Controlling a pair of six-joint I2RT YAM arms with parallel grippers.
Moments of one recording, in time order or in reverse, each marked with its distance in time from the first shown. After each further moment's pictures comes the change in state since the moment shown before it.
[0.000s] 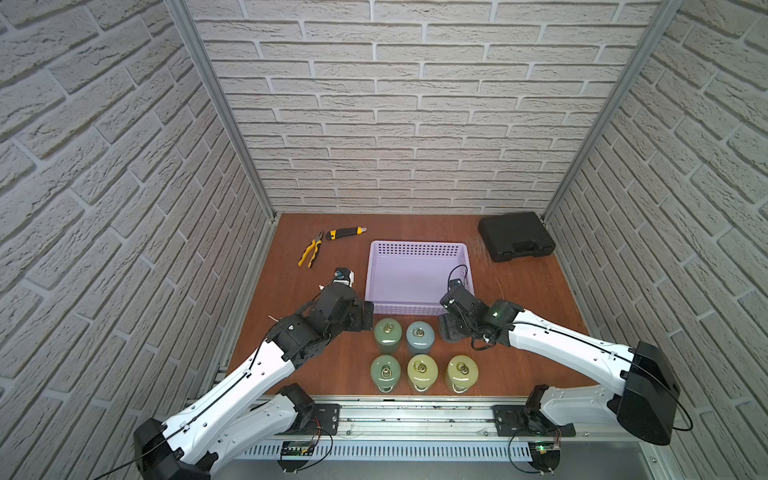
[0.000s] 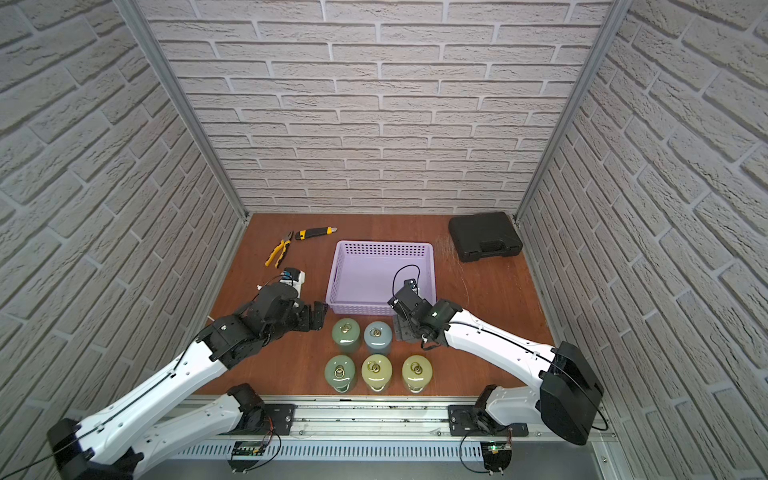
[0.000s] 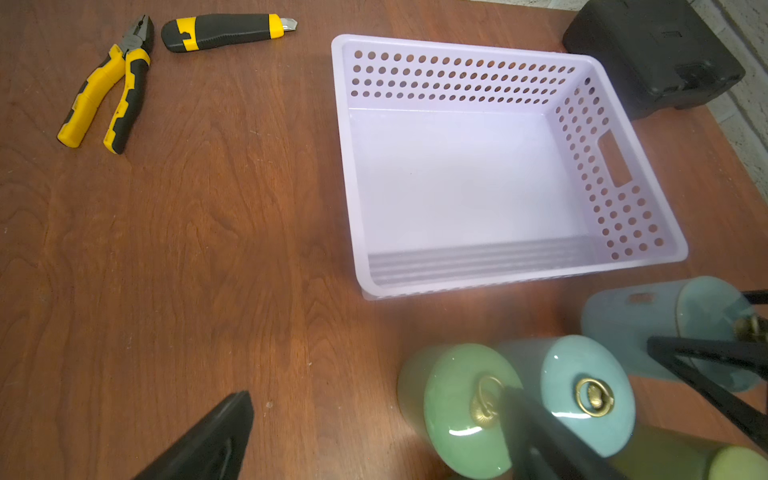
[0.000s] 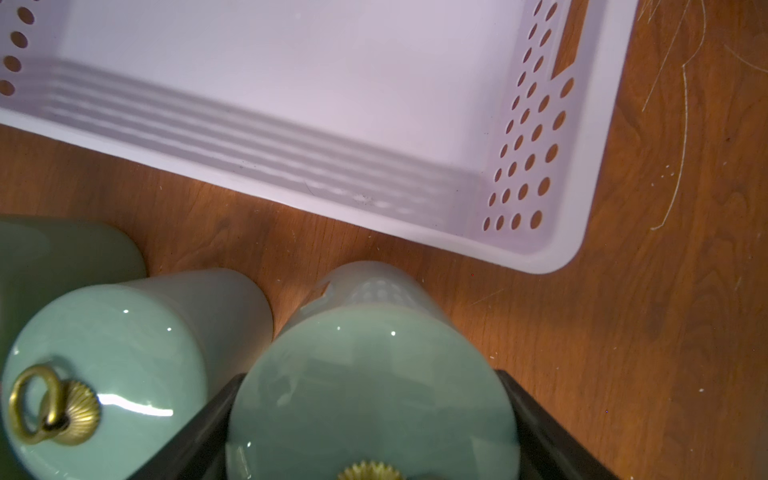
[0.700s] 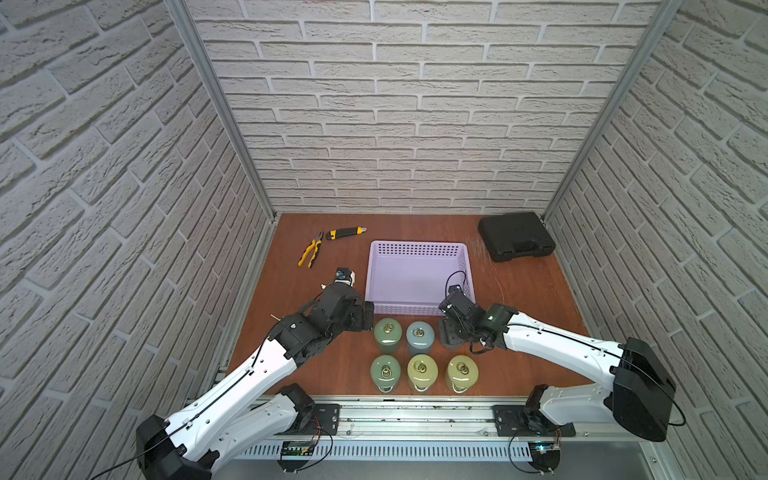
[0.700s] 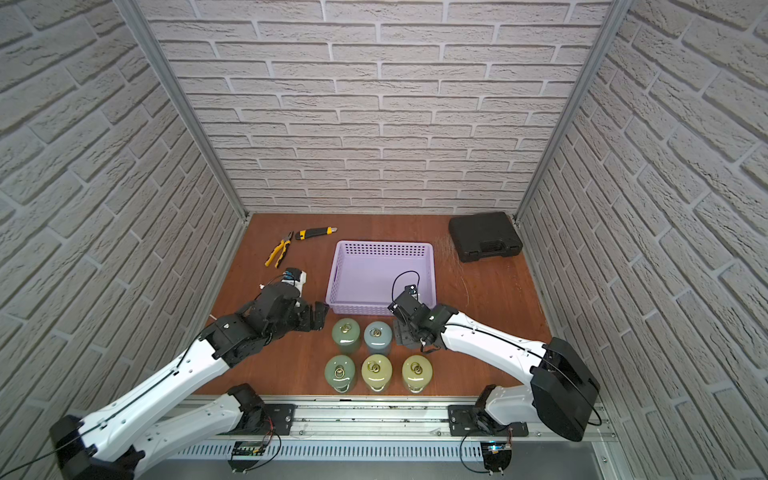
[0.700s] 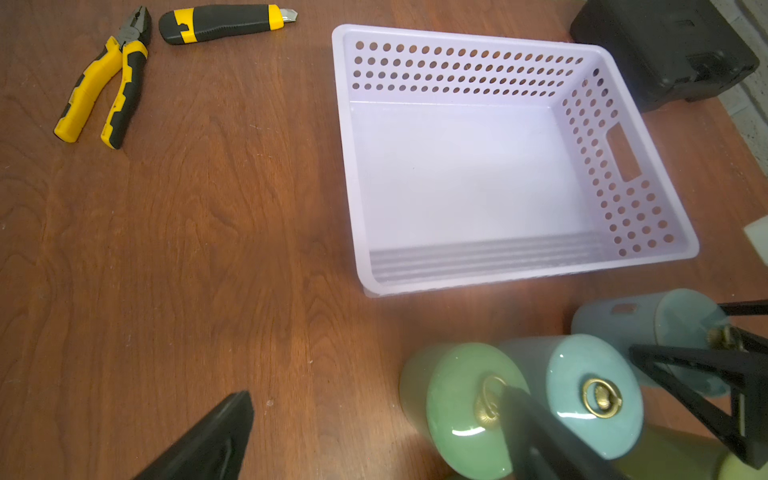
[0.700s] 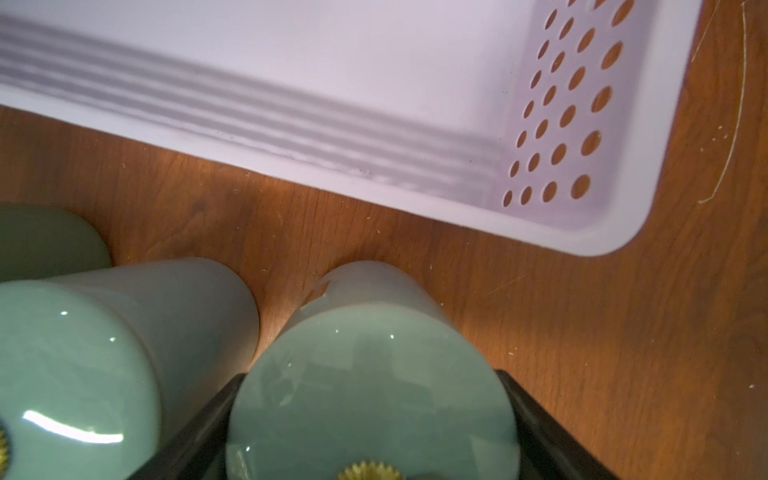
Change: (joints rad) left arm 0.000 0.016 0.000 0.000 0.000 0.000; right arm 0.000 0.017 -0.064 0.047 -0.023 0.026
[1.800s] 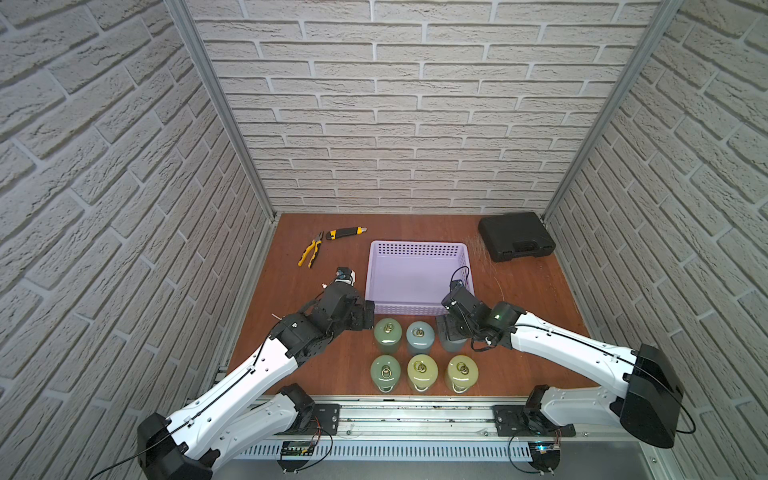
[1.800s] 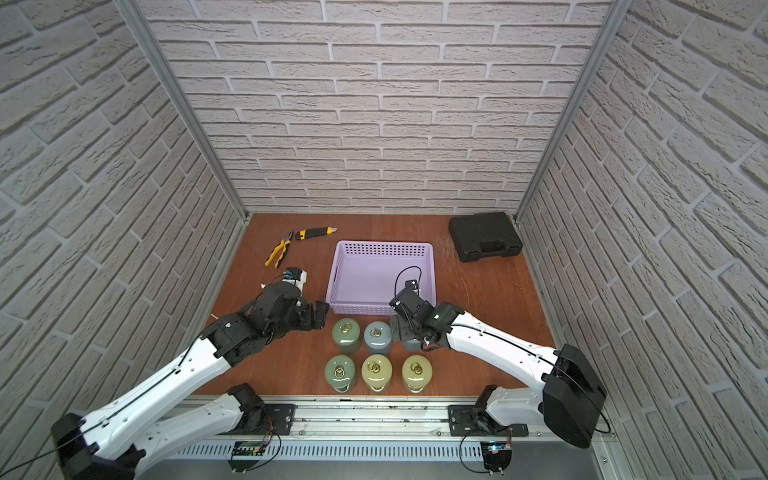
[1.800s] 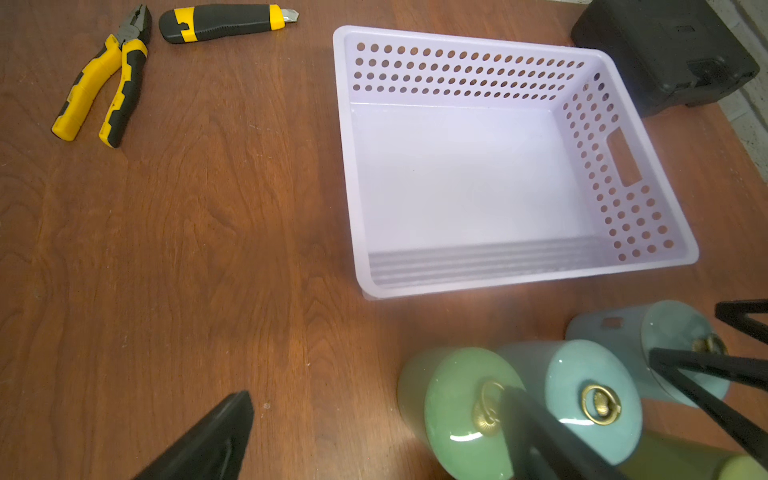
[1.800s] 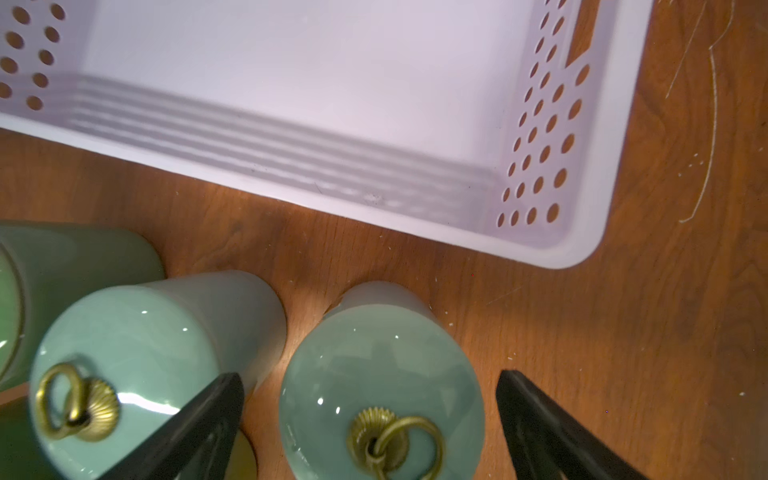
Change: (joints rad) left arm 0.000 0.008 0.000 0.017 -0.005 -0.010; right arm 0.000 -0.063 0.058 -0.035 0.002 -0.013
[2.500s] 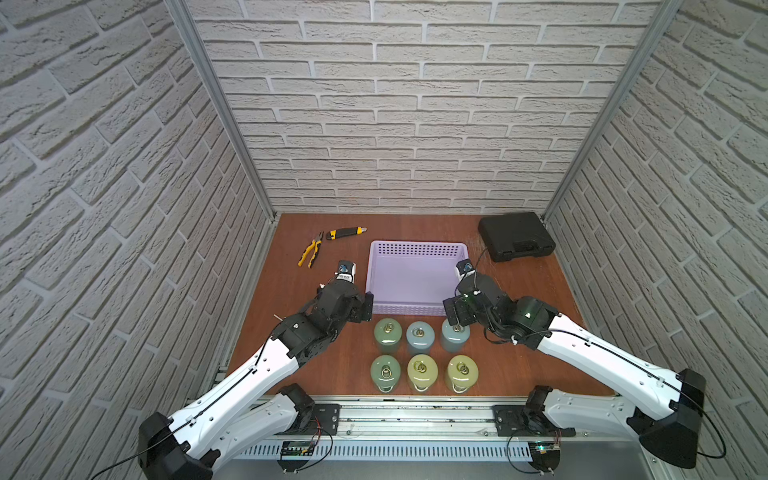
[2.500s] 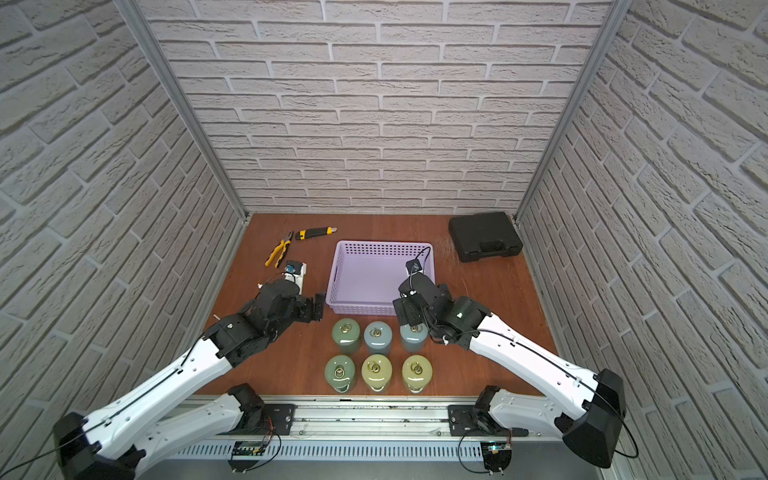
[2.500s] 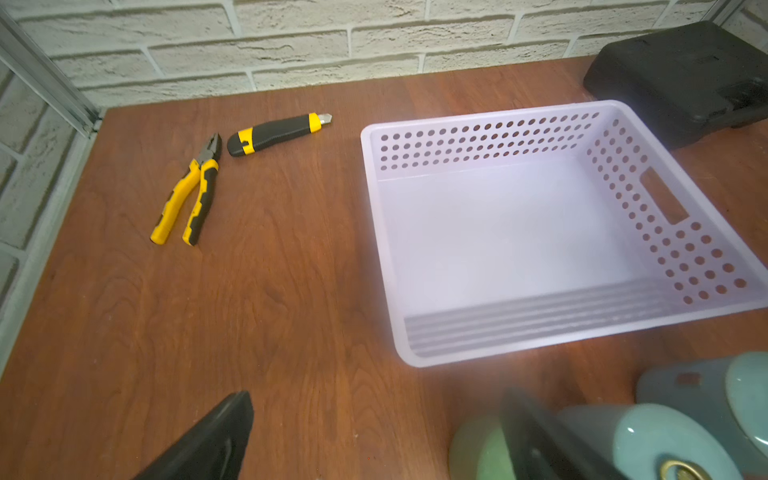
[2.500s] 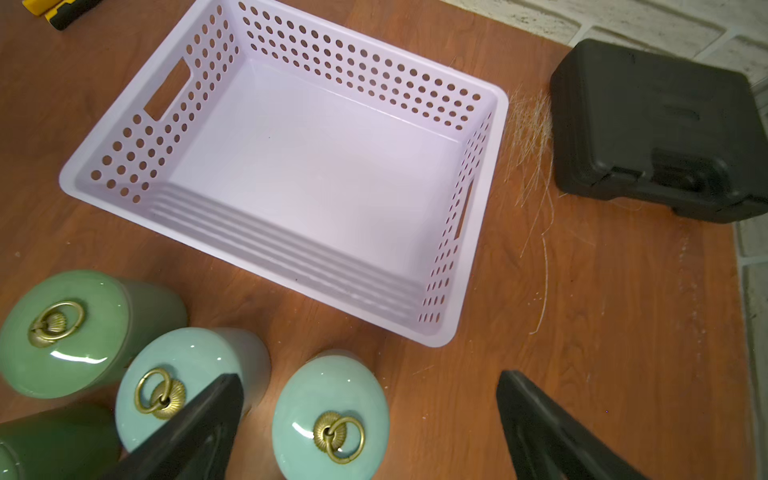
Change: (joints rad) left arm 0.014 -0.001 -0.024 0.157 -0.163 0.228; right arm -0.014 -0.124 0.138 -0.035 0.168 -0.284
